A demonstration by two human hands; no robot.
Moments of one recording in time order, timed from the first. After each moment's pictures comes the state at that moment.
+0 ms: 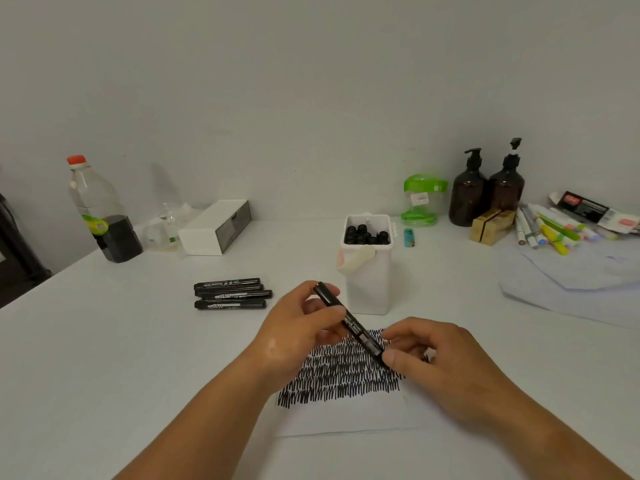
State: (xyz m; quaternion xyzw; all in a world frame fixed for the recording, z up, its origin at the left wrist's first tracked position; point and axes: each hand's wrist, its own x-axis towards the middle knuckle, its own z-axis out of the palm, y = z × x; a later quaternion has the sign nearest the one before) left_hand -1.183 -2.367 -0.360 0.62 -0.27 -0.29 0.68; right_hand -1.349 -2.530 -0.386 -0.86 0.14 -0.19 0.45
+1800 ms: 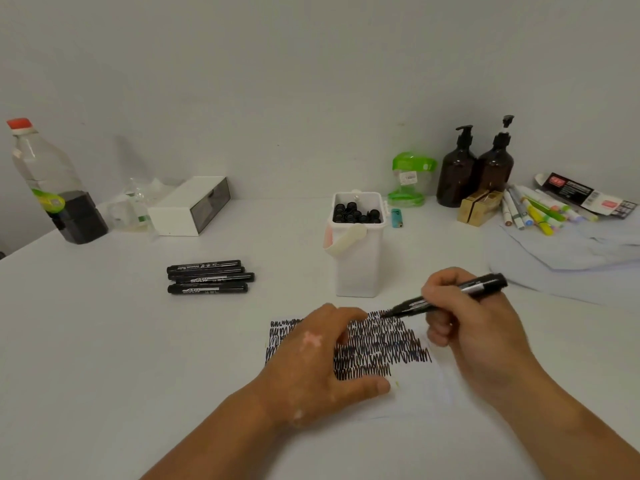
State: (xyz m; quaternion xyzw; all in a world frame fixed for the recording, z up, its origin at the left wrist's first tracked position) left_hand -1.210 -2.363 -0.396 0.77 -0.55 -0.05 0.30; right_hand -1.345 -2.534 -0.368 -0.60 0.19 -0.34 0.70
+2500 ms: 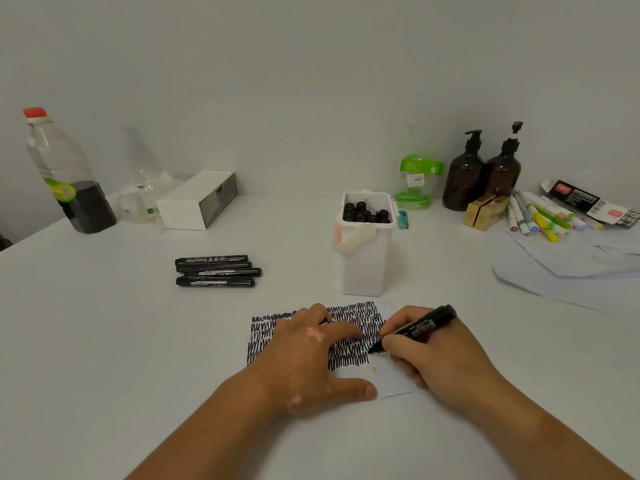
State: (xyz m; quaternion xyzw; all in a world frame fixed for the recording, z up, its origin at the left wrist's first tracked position) left_hand -1.196 -2.356 -0.396 0.83 -0.52 -0.08 0.16; right_hand -1.339 -2.518 -0.391 -0.80 0.24 -0.16 0.52
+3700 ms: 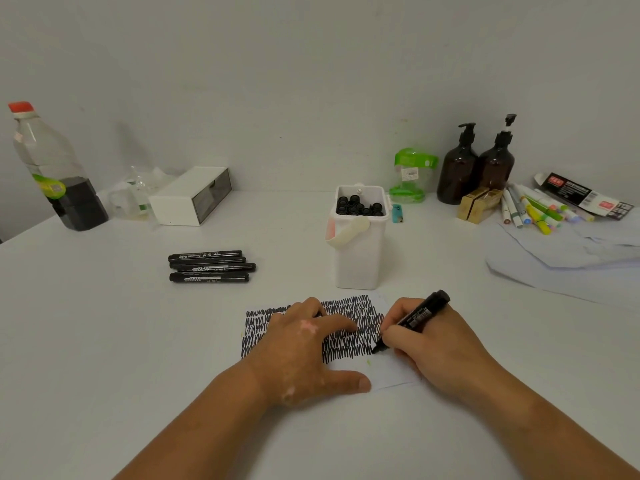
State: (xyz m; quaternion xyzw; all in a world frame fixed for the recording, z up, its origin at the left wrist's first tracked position) left_hand -1.195 -2.357 -0.396 0.83 -0.52 -0.09 0.16; right_hand -1.341 -2.522 -0.388 -0.84 0.25 -0.15 0.45
